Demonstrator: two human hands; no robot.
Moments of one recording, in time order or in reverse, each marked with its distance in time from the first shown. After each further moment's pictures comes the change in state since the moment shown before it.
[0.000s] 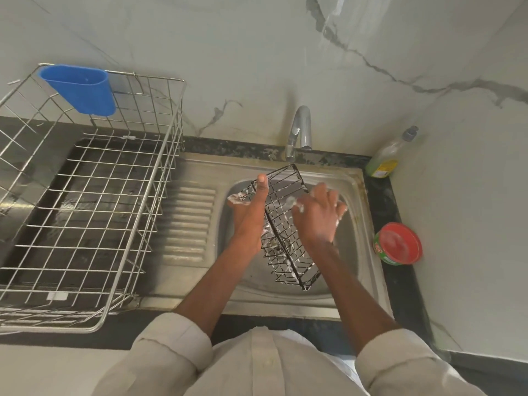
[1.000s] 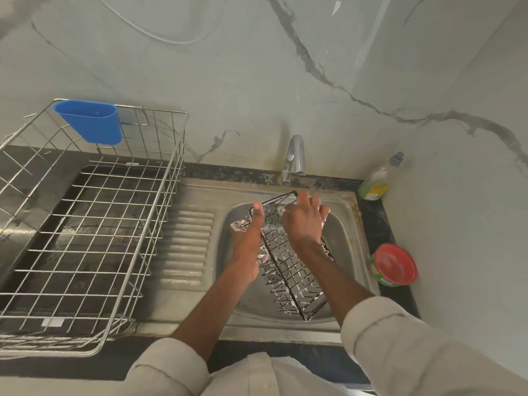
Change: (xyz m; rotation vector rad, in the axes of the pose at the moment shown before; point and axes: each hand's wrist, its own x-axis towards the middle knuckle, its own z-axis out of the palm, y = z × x) left_hand -0.006 -0.001 -0.006 -0.013 -0.125 -0.136; right_hand 0.030 -0.027 0.002 -0.037 -0.050 -0.087
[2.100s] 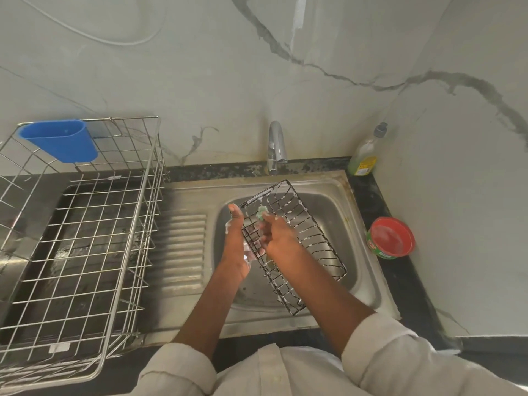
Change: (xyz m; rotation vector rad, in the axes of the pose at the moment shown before) left_hand 0.025 -0.017 -0.016 0.066 -0.098 -0.020; right_hand -0.022 -0.043 -0.009 1.567 -0.443 1.366
